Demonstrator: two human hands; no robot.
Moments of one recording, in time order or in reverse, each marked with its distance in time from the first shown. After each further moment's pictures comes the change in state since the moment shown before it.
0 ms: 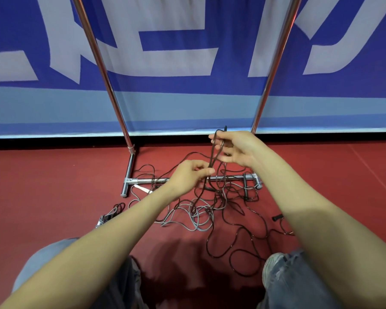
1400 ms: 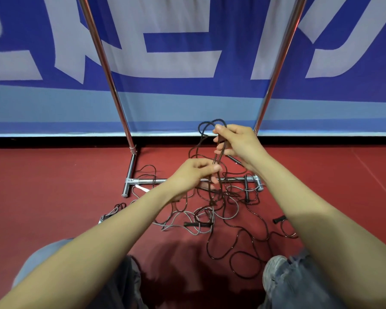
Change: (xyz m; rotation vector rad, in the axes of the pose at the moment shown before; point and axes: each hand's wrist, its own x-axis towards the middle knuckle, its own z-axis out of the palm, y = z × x) left_hand -0.007 0.018 0.000 -0.341 -0.112 -0.063; right_hand -0.004 0.004 0.004 -0.184 0.060 -0.366
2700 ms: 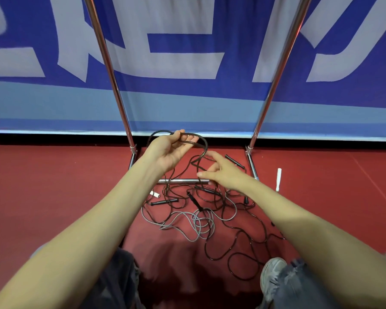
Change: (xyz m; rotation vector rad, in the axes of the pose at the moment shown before) left_hand 0.008 0.052 -0.042 -0.997 0.427 -0.111; right_hand -0.011 0.057 0.017 -0.488 -0.333 -0.011
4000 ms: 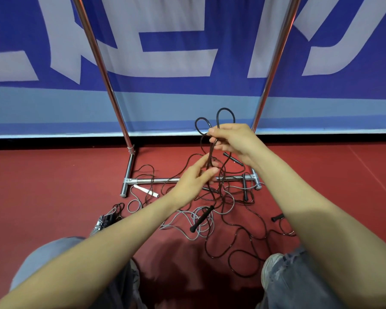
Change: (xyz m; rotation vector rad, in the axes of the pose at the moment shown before) left_hand 0.001 -0.087 -0.040 1.207 -0.441 0.434; right_hand -0.002 -0.049 -0.052 0.508 0.265 0.072
